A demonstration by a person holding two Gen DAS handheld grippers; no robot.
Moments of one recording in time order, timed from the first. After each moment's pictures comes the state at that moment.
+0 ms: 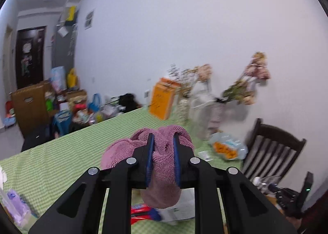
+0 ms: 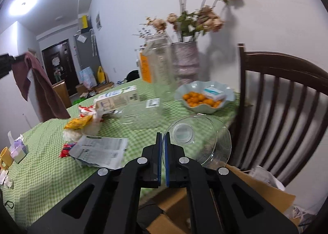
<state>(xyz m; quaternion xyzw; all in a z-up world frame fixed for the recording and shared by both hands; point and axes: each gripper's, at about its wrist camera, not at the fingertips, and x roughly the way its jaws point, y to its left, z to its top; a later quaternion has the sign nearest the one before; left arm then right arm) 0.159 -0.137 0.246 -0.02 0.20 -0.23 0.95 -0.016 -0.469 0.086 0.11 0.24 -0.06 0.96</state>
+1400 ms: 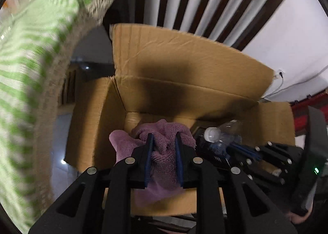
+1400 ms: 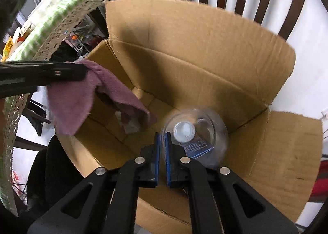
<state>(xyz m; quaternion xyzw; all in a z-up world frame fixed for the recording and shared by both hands) 0.107 -0.534 -0.142 0.20 0.57 -0.39 0.70 -0.091 -0.579 -0.144 0.20 0.54 -0.14 0.80</state>
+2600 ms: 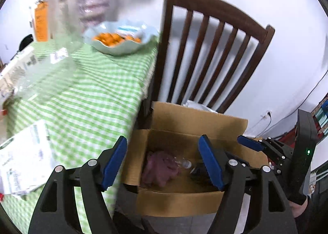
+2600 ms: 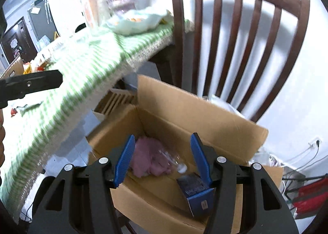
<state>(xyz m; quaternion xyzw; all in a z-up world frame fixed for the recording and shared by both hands) 0.123 -0.434 -0.006 0.12 0.42 -0.42 0.80 -0.065 -0.545 -0.030 0.13 0.42 -0.17 0.88</state>
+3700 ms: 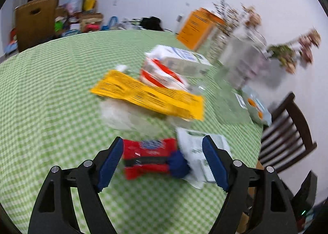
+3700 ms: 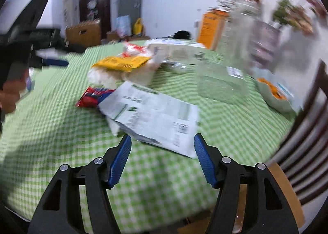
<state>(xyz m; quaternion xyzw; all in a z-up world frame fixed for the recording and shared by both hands) 0.249 -0.078 0.036 -0.13 0.43 -0.16 0.88 0.089 -0.288 0.016 -0.06 0.37 0.06 0.92</state>
